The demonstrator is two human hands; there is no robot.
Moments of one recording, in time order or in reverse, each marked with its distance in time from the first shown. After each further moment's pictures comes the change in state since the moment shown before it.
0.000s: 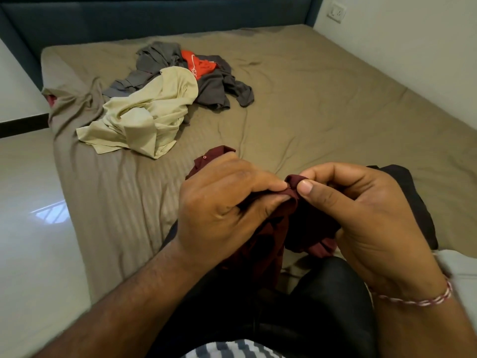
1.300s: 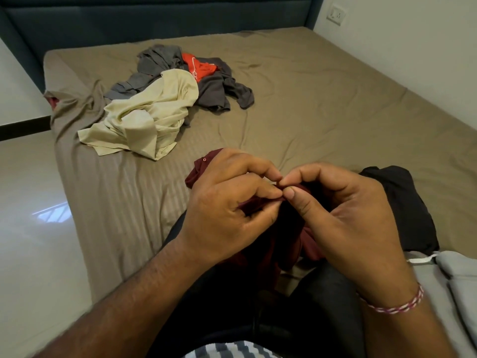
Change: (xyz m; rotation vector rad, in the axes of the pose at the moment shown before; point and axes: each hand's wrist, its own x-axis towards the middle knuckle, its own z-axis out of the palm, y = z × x) left_hand -0.002 -0.008 0.007 0.087 -0.094 -0.076; right_hand 0.002 0.015 0.005 -0.468 0.041 -0.298
